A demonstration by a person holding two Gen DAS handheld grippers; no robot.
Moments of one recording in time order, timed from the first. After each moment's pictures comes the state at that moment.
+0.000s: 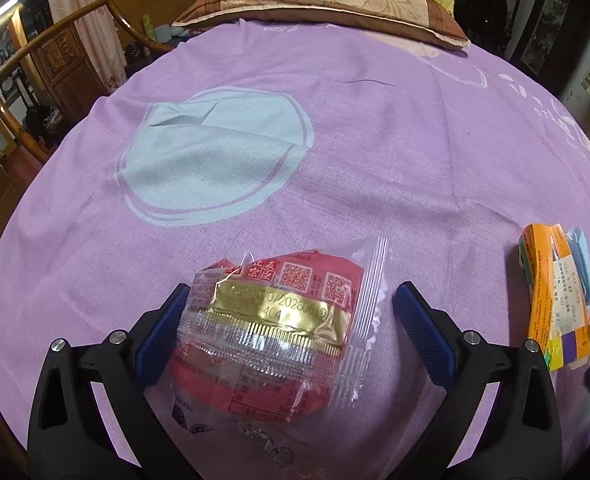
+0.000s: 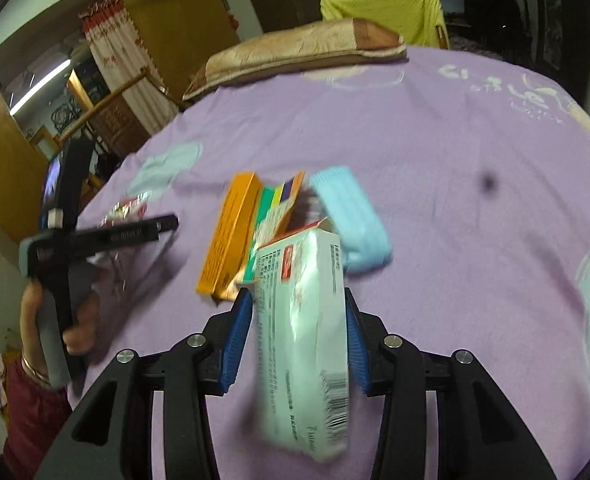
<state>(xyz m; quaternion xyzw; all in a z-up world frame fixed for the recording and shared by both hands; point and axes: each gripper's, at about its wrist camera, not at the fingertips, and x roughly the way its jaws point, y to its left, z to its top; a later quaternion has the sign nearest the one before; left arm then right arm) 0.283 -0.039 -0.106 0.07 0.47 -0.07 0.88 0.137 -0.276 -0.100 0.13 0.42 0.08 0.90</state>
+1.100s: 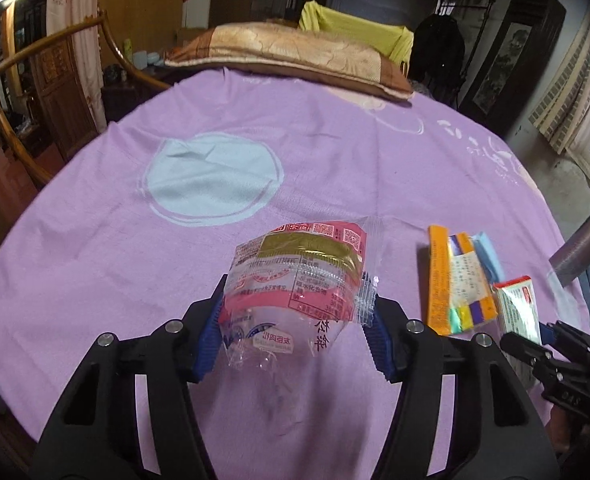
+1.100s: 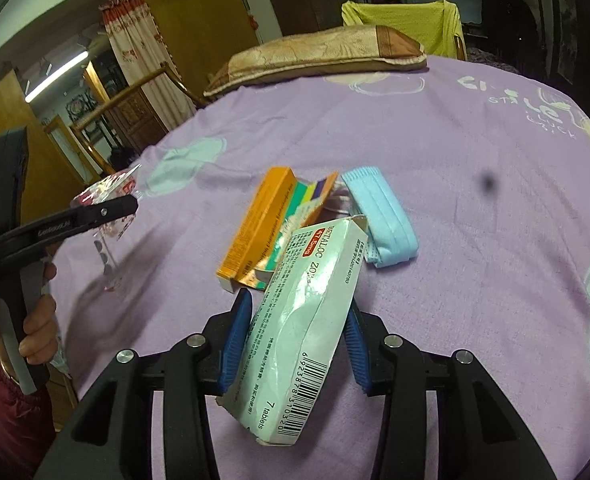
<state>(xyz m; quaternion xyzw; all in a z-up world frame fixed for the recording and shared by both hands) 0.212 -0.012 -0.046 0.01 0.40 -0.15 0.91 0.125 -0.266 -0.092 0.13 0.39 0.11 0.90</state>
